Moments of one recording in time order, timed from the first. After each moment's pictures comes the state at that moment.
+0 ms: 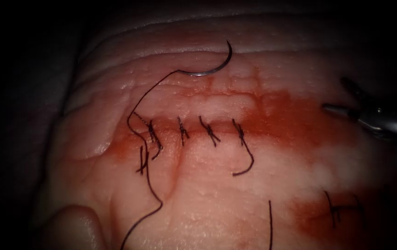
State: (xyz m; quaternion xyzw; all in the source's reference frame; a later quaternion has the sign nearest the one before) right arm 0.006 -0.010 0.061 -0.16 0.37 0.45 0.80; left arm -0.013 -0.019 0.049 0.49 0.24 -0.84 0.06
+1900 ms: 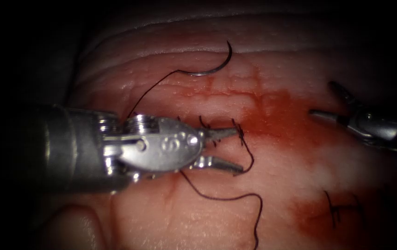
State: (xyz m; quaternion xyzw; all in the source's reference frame) right arm 0.008 -0.011 0.059 -0.13 0.37 0.44 0.81; left arm -0.025 -0.001 0.052 0.40 0.15 -0.88 -0.20
